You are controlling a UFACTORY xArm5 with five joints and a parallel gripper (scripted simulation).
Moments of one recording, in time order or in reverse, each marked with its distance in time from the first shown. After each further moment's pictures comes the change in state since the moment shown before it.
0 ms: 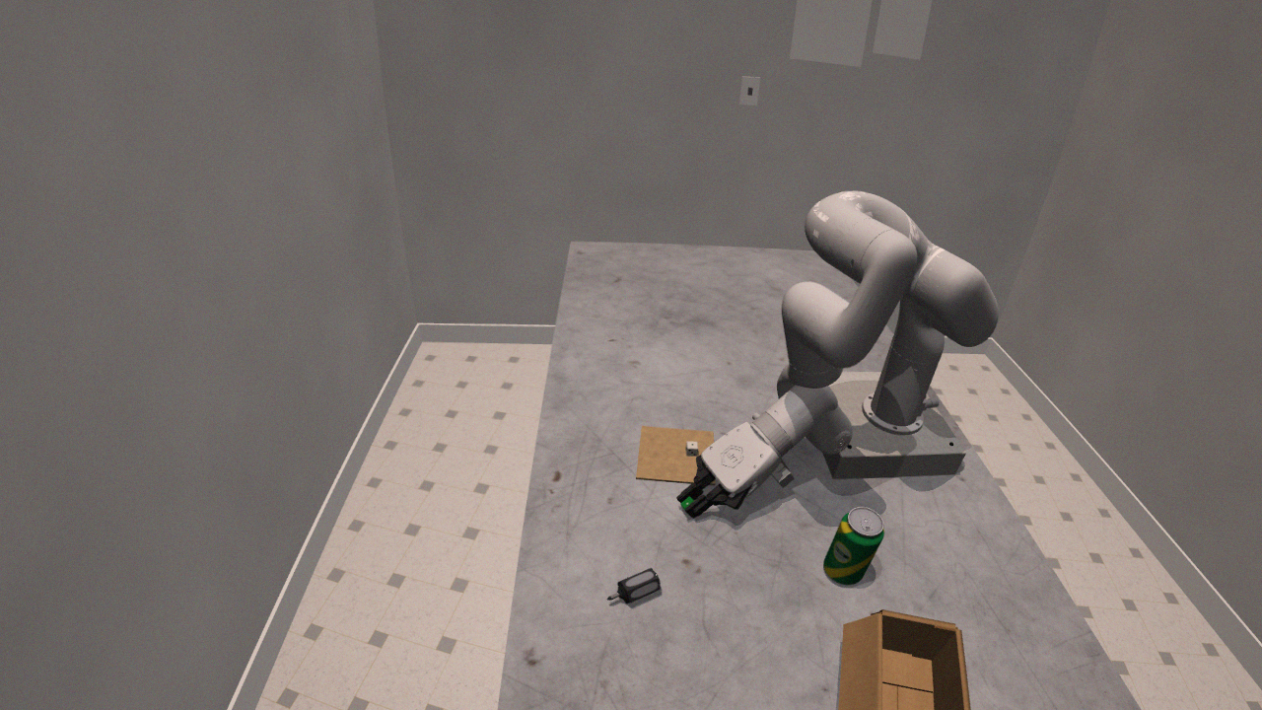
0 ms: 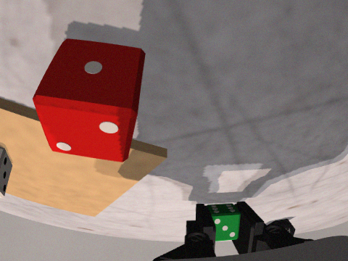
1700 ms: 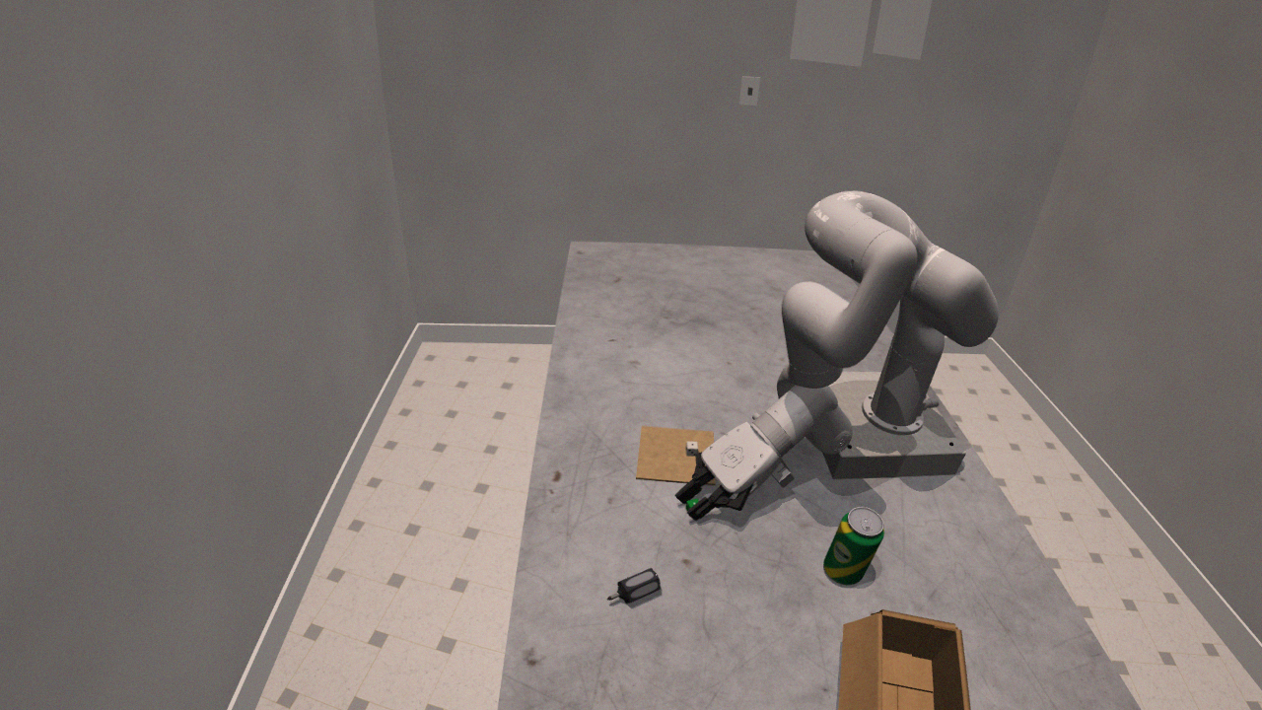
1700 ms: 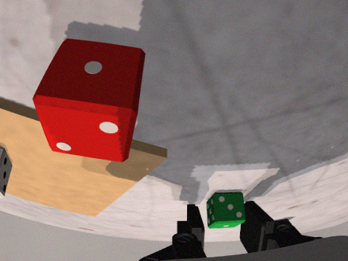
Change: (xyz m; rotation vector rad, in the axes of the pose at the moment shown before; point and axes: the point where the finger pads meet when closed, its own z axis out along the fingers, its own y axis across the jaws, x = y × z) arm 0.000 0.000 0.000 0.000 0.000 0.000
